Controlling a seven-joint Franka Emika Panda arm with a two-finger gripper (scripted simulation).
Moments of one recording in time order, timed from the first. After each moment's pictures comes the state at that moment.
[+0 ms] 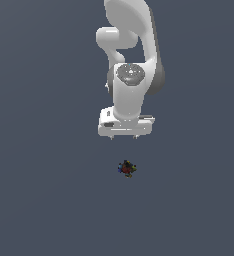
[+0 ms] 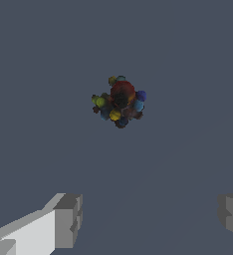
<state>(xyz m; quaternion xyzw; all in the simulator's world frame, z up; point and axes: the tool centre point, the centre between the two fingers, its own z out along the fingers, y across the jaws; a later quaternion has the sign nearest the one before) -0.005 0.029 0.159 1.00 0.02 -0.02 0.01</state>
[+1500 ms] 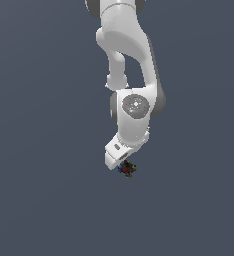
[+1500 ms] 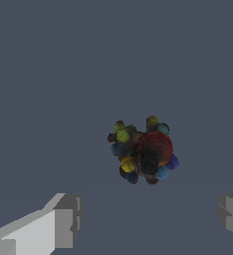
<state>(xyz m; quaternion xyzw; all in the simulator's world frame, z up) 0.055 0.043 0.105 0.94 0.34 -0.01 0.00</state>
